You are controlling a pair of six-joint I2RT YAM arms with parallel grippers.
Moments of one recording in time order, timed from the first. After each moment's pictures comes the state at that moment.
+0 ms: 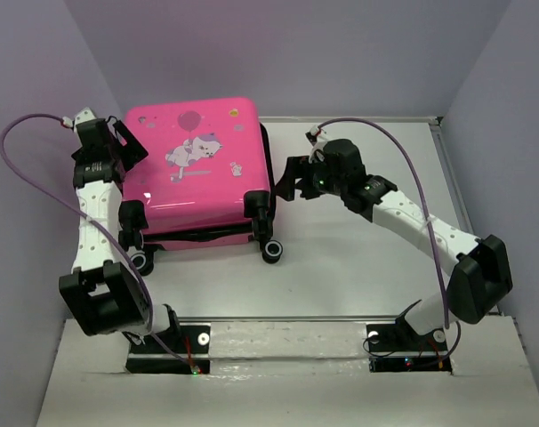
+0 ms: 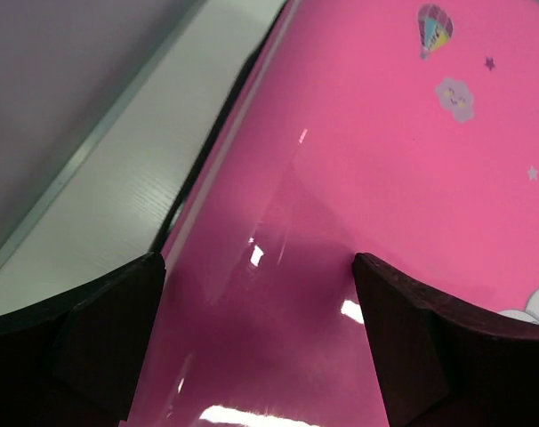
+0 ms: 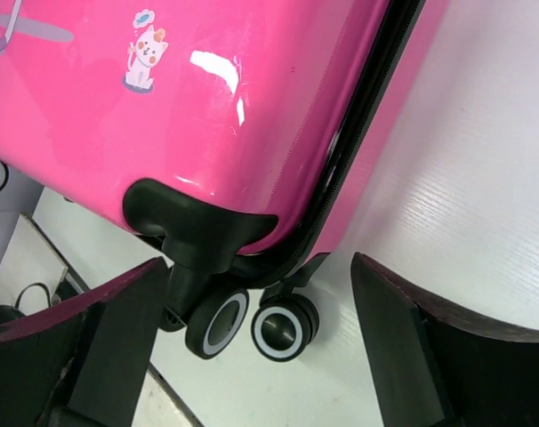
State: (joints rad) left arm 0.25 1.37 1.32 -0.49 -0.14 -0.41; right arm 0.62 1.48 1.23 -0.21 -0.24 0.46
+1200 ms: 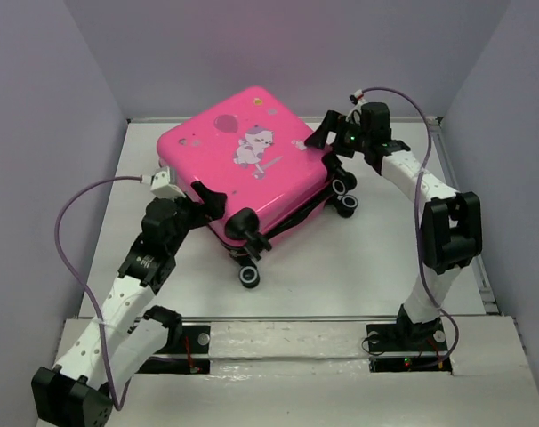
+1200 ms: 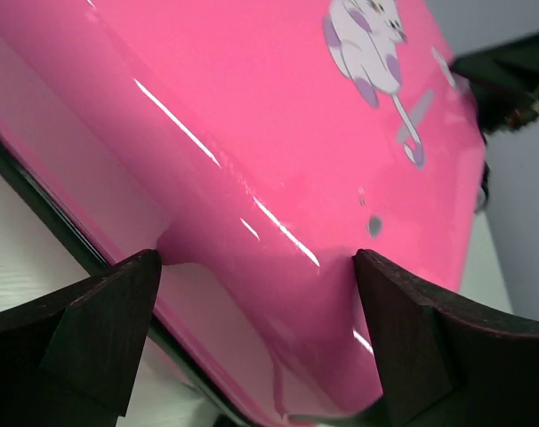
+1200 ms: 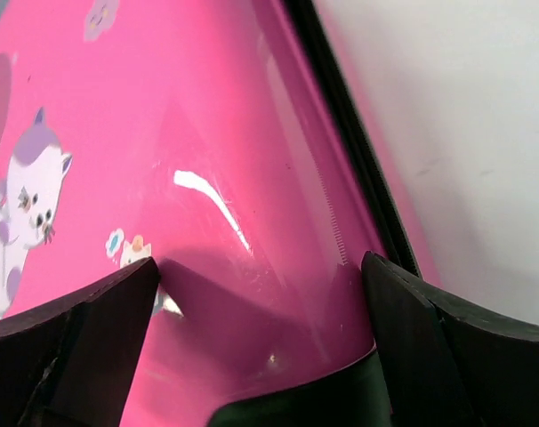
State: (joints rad) left arm -0.32 0.76 0.61 -0.11 -0.09 -0.60; right arm 0.27 1.84 1.50 -0.11 -0.45 0.54
